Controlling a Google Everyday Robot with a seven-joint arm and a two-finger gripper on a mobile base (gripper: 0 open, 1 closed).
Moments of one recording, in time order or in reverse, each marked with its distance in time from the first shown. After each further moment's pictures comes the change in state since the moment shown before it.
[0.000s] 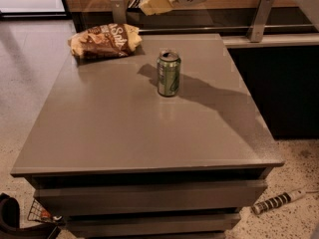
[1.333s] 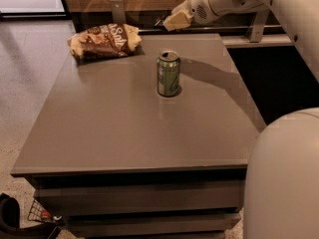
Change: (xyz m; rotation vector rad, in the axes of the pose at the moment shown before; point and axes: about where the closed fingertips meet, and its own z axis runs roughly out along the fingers) arm 0.111 -0.059 0.036 0.012 0.104 0.190
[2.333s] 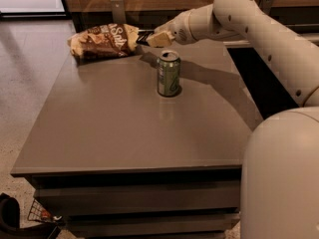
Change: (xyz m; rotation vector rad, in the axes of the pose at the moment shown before) arm 0.021 0.033 0.072 -0.088 -0.110 0.080
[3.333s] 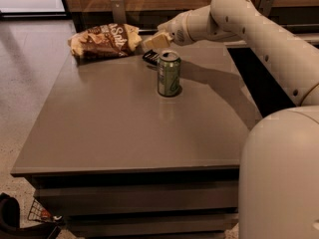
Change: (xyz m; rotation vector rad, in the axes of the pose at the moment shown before) arm 0.001 0.005 0.009 -0.014 0.001 0.001
